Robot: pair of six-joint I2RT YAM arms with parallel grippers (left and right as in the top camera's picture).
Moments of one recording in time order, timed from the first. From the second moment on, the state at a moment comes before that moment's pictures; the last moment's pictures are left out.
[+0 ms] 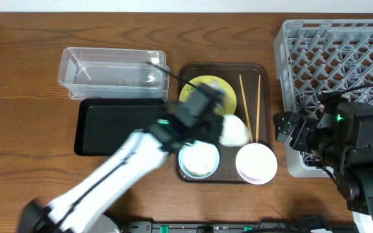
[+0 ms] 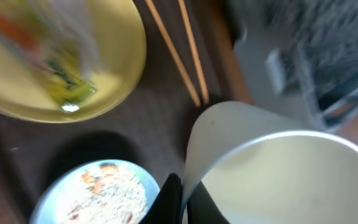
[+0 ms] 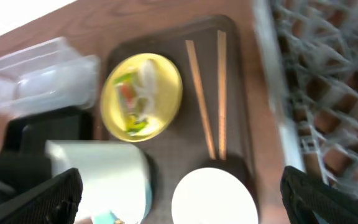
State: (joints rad) left arm -0.68 1.40 1.18 -0.69 0.27 -0.52; right arm 0.13 0.89 1.08 -0.96 -0.21 0.39
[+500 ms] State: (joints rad) left arm -0.18 1.23 1.19 -0.63 1.23 -0.52; right arm 0.14 0.92 1.09 -0.49 -1.12 0.03
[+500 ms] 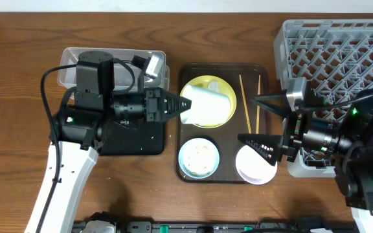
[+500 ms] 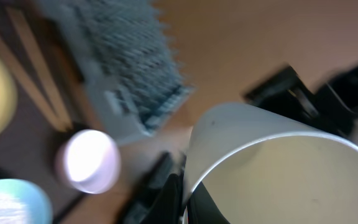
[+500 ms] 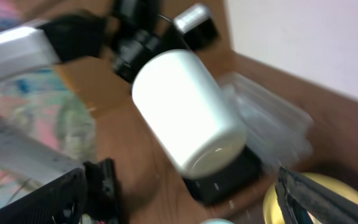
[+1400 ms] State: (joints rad) left arm -0.18 1.23 1.19 -0.62 1.41 -0.52; right arm 0.38 1.10 1.09 -0.21 -1.17 0.17
